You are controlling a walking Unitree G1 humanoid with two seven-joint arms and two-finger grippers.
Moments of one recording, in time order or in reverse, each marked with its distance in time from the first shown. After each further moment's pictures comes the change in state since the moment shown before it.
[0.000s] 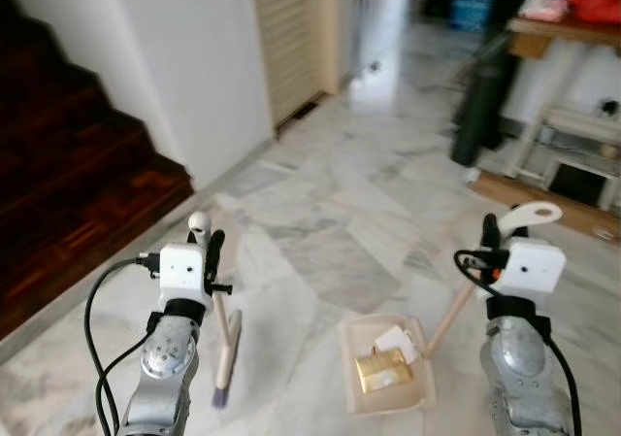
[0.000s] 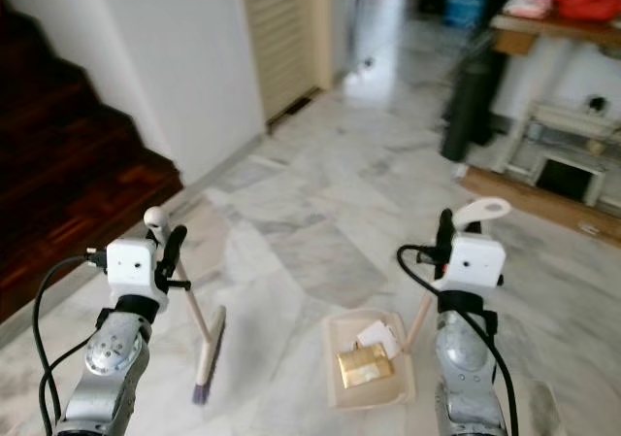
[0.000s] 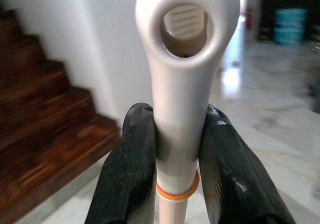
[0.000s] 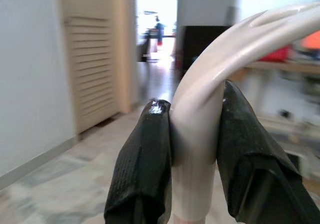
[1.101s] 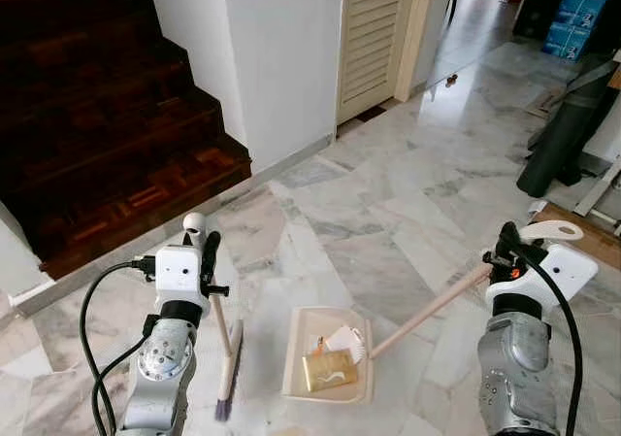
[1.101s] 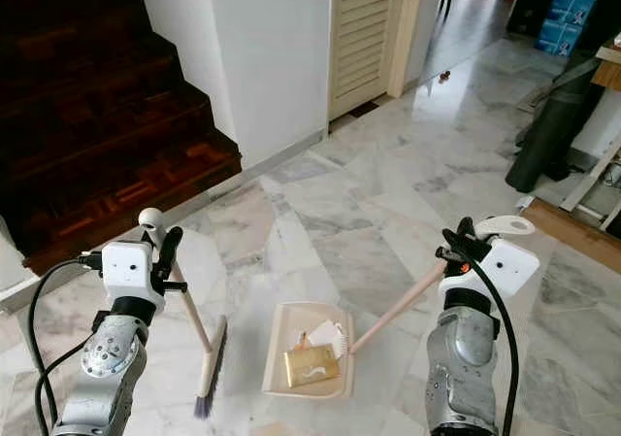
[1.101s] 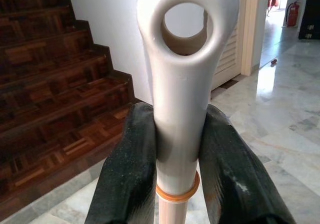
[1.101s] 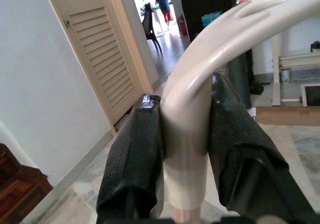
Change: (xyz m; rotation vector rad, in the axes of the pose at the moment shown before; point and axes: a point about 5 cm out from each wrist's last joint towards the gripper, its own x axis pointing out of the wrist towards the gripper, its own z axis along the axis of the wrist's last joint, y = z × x) left arm -0.006 0.004 -0.004 0.005 0.025 0.023; right arm 0.003 -0.004 -0.009 0.314 0.105 -0.156
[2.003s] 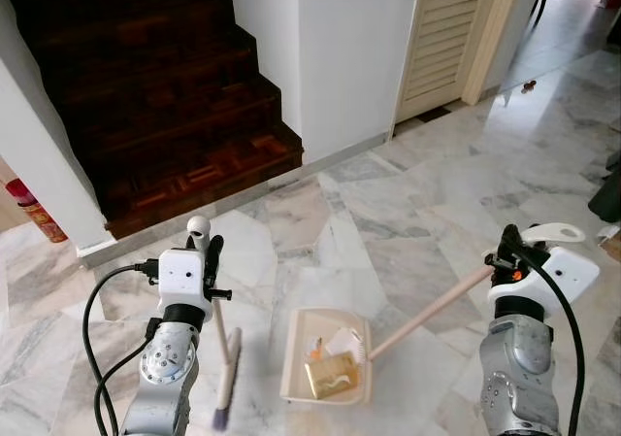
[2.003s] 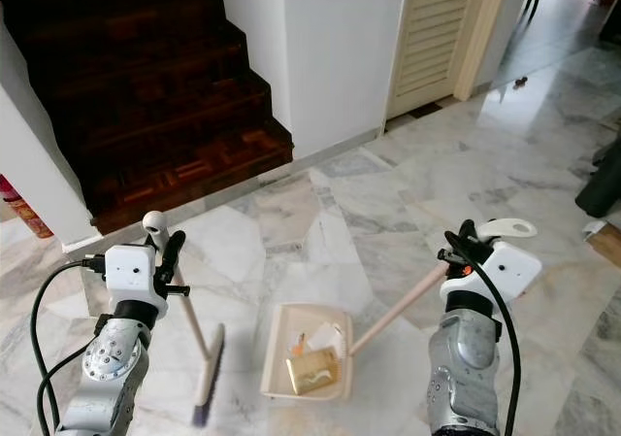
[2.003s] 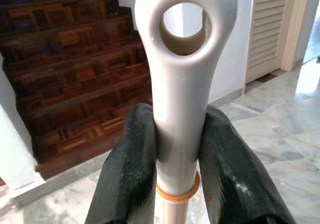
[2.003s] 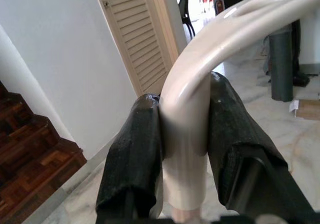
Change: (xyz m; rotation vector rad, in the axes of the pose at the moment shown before) left arm -0.003 -0.008 0.000 -0.018 0.012 -0.015; right arm 0.000 -0.004 0.001 -0.008 -0.003 0.002
